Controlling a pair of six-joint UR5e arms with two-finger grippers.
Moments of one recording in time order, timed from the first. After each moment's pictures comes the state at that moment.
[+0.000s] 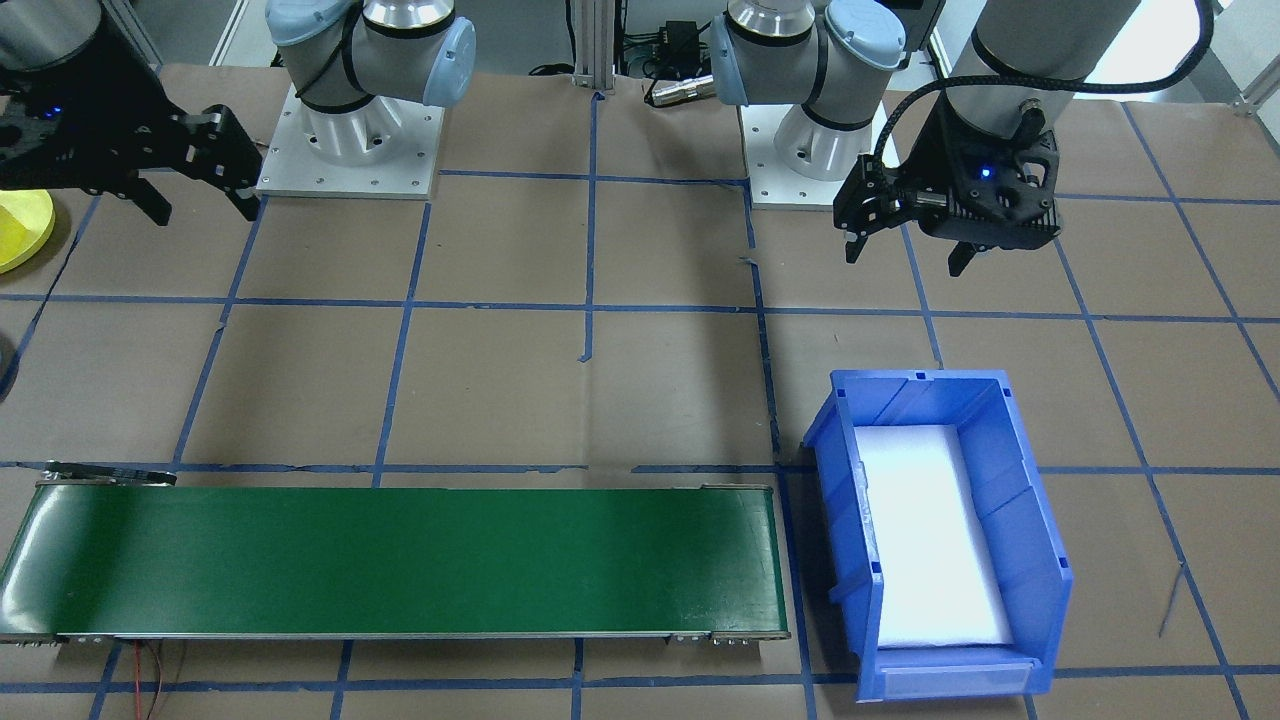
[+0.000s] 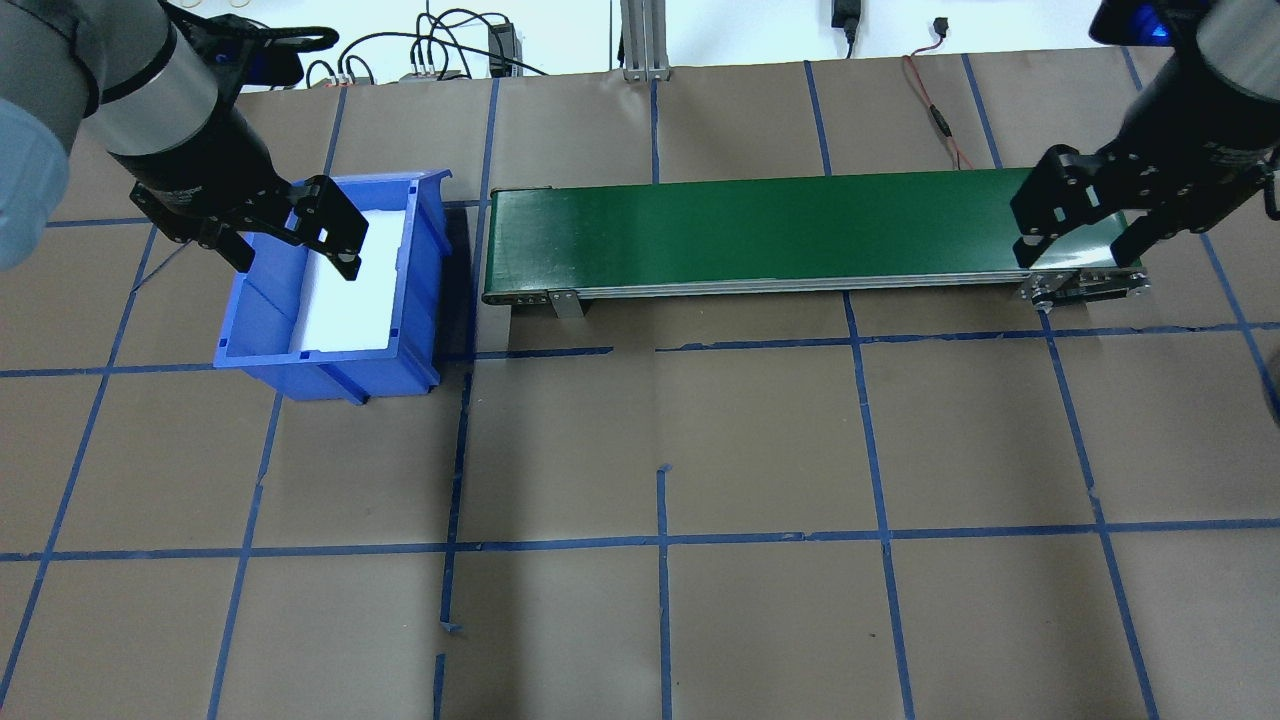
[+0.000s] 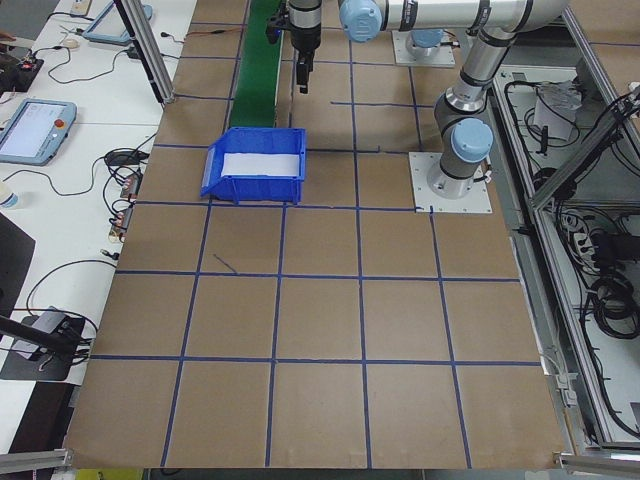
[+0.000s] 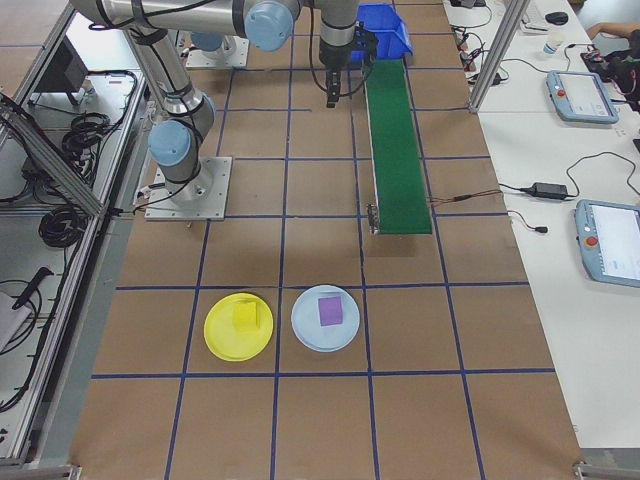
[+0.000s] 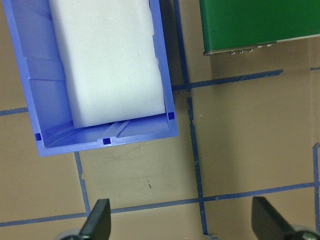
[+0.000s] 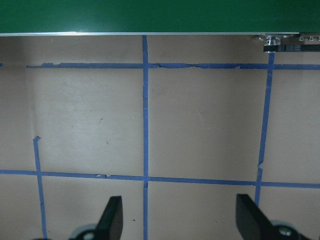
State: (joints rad) left arm -1.49 -1.53 -1.62 -1.56 1.57 0.21; right arm 1.40 -1.67 1.62 -1.48 -1.49 -0.16
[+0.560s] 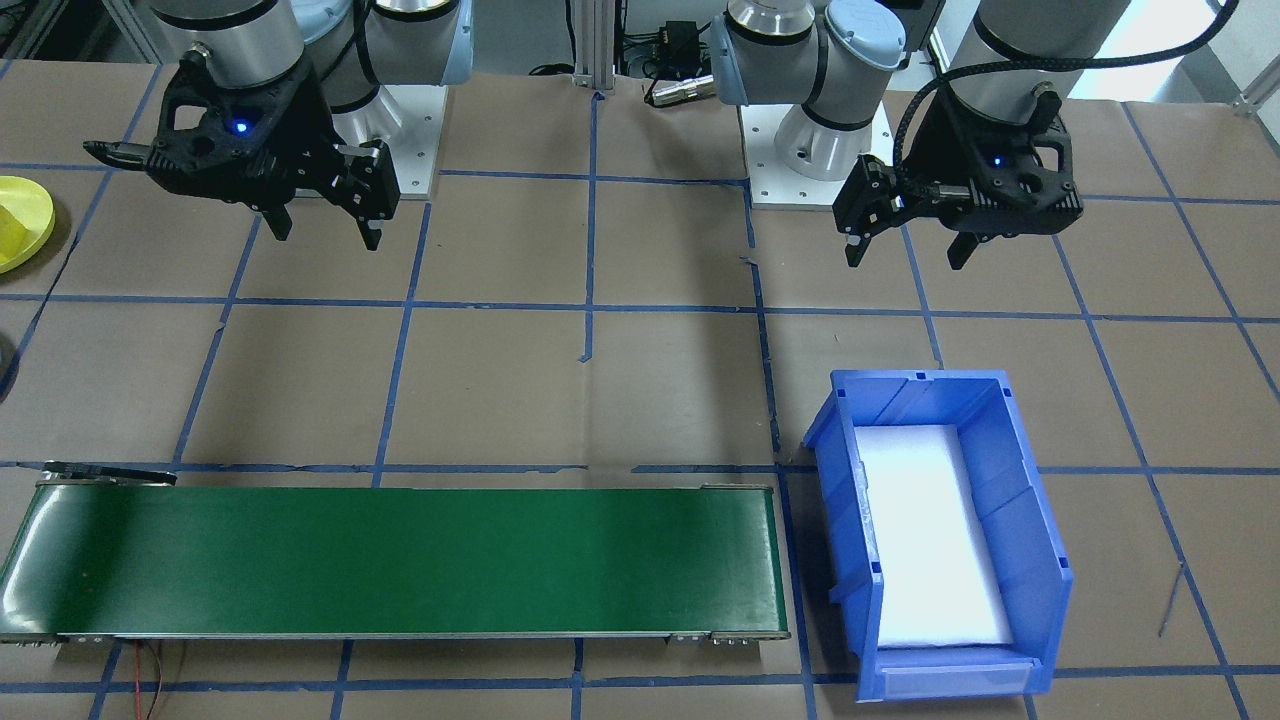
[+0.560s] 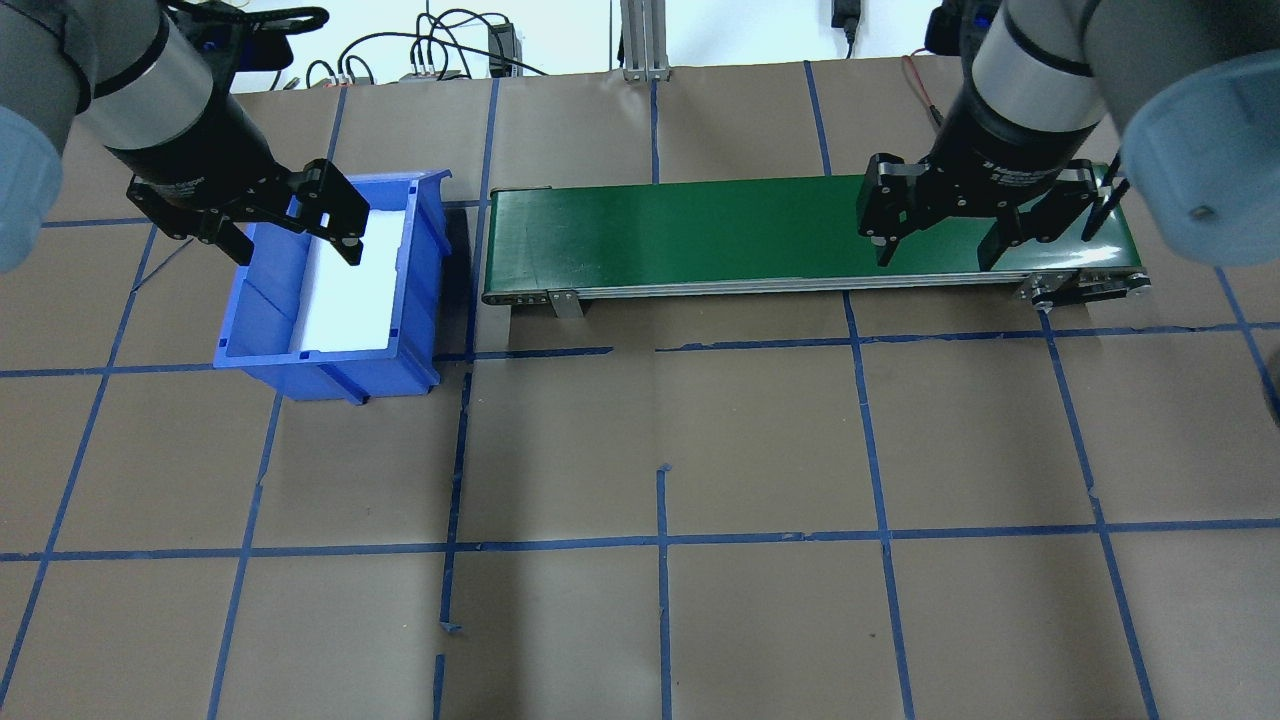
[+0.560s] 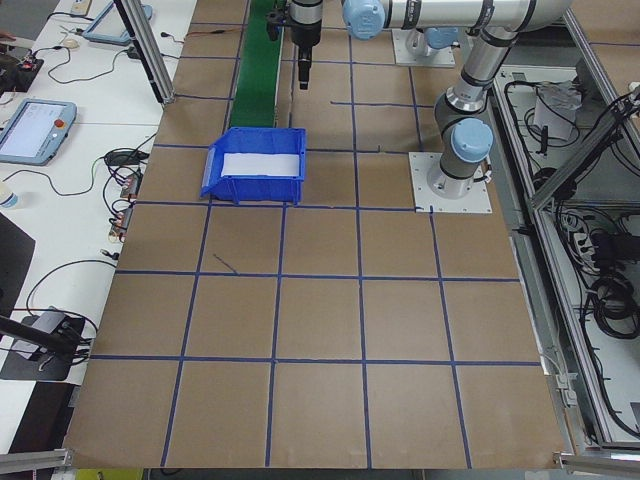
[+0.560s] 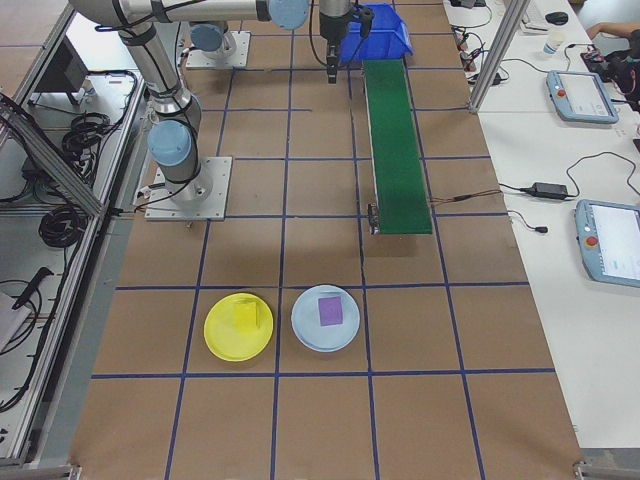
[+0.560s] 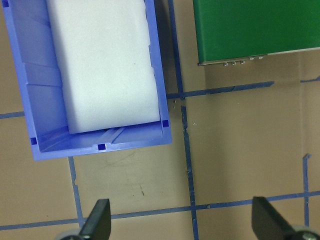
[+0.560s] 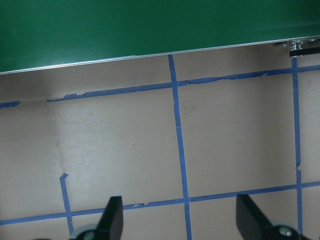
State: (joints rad) left arm -1.50 -1.52 -1.62 -1.53 1.56 0.03; right arm 1.64 -1.63 1.64 -1.62 -1.60 0.17
